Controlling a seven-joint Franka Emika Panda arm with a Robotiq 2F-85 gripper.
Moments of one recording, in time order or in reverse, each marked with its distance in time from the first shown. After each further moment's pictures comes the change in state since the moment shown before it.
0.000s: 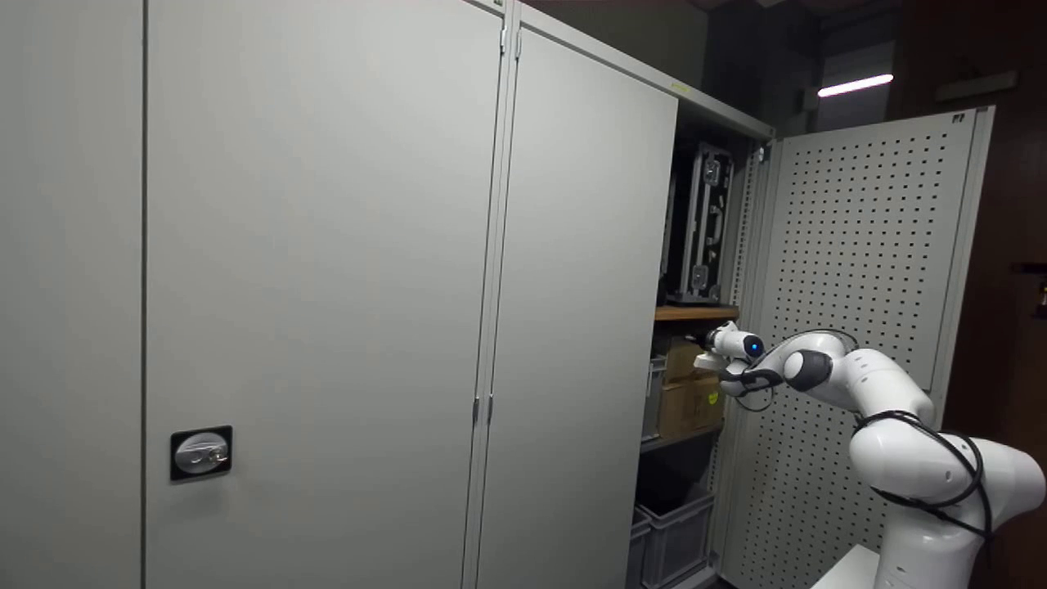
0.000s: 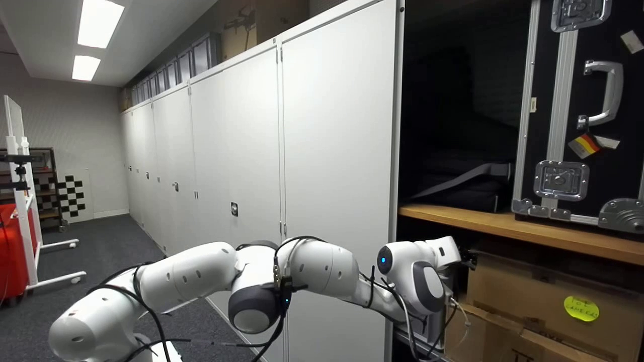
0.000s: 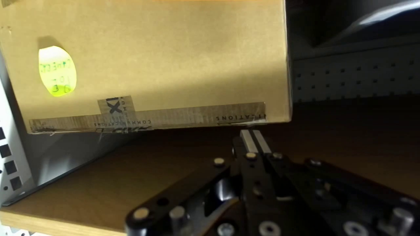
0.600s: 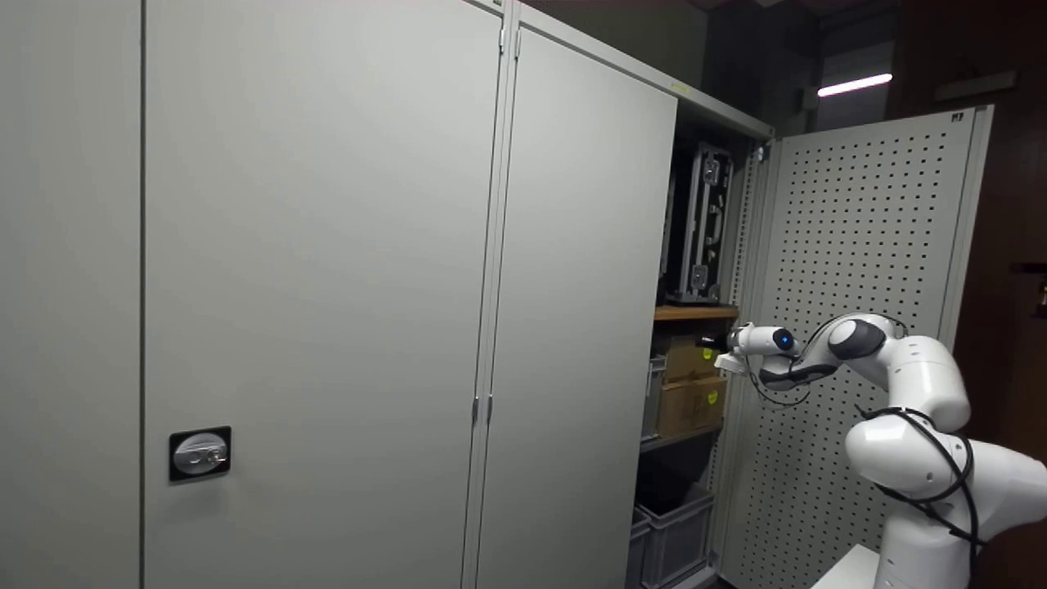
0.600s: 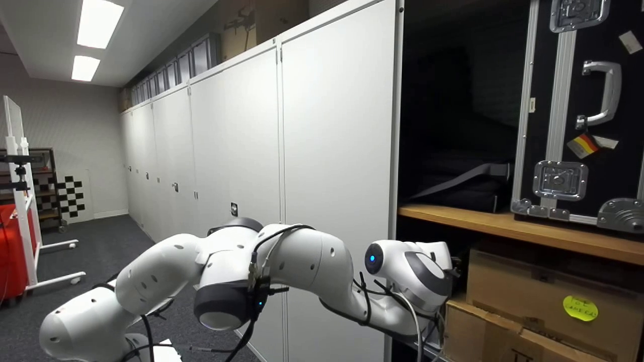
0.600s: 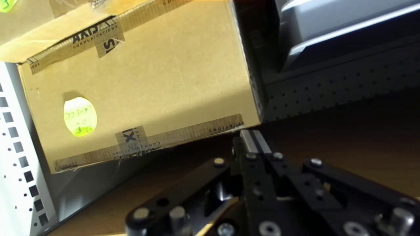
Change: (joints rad) arm -0.336 -0.189 0.337 -0.338 -0.741 0.001 0.587
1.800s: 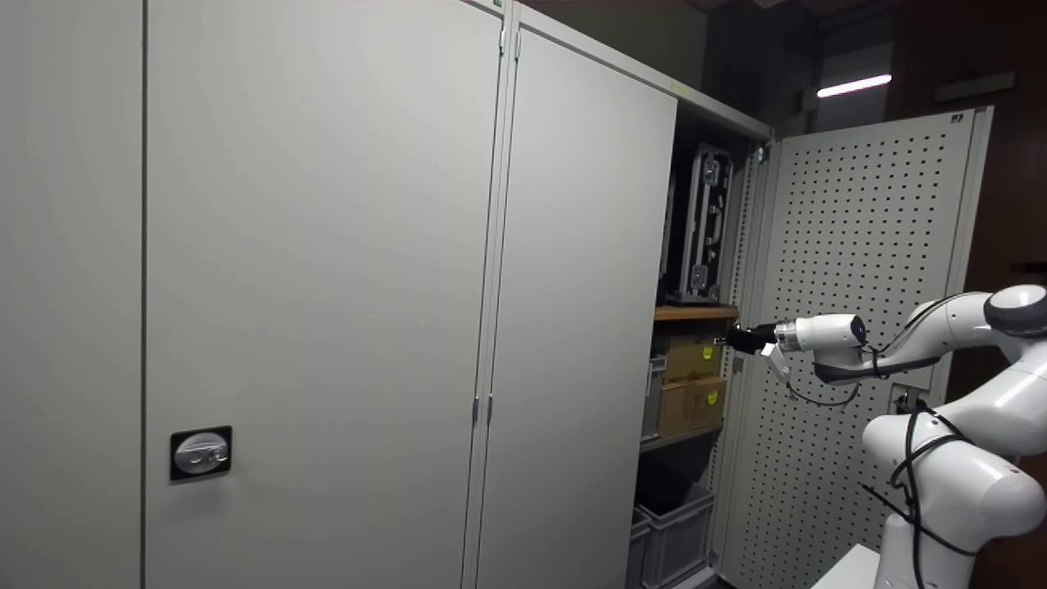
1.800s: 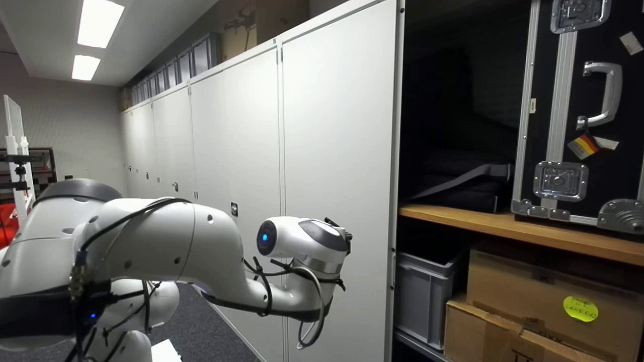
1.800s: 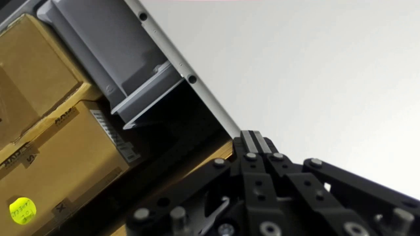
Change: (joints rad) arm -1.029 -0.147 0.964 -1.005 -0.493 0.001 0.592
